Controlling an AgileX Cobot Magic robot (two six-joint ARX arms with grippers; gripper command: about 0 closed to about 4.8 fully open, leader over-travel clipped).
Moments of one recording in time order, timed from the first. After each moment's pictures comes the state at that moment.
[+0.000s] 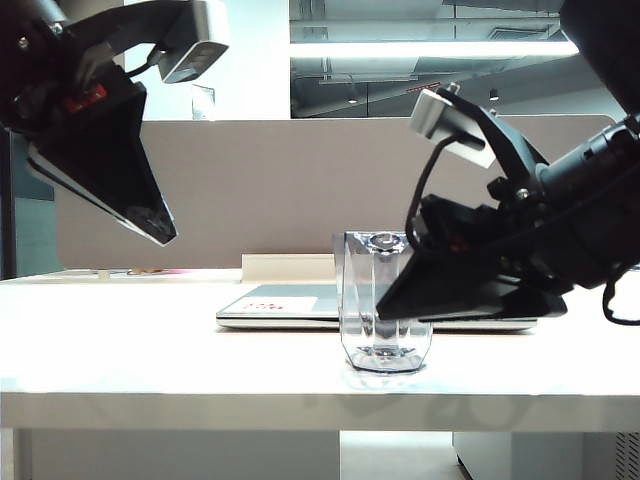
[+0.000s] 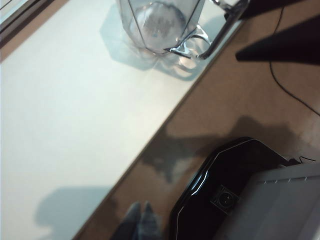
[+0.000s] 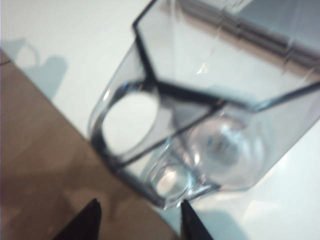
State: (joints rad) left arm -0.64 1.13 0.77 -0.54 0.22 0.23; right arm 0.71 1.31 0.31 0.51 -0.07 0.10
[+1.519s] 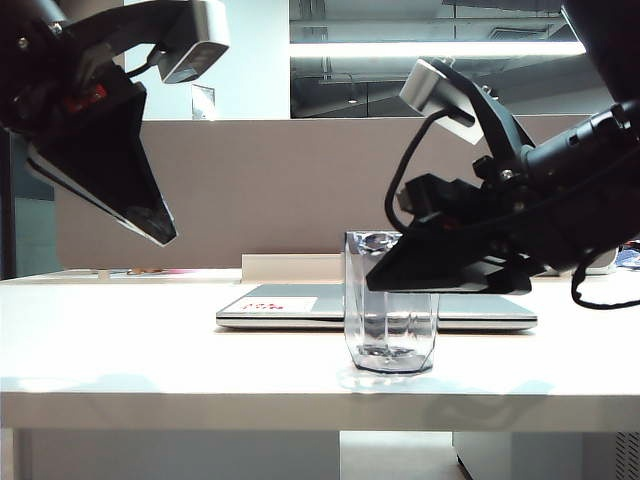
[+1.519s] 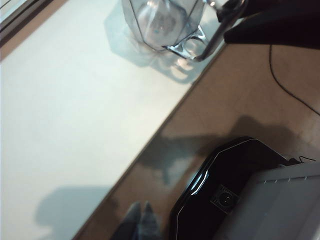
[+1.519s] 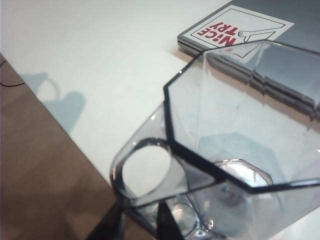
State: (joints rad) left arm -0.64 1.13 0.77 -0.54 0.22 0.23; right arm 0.71 1.35 0.31 0.65 -0.11 0.08
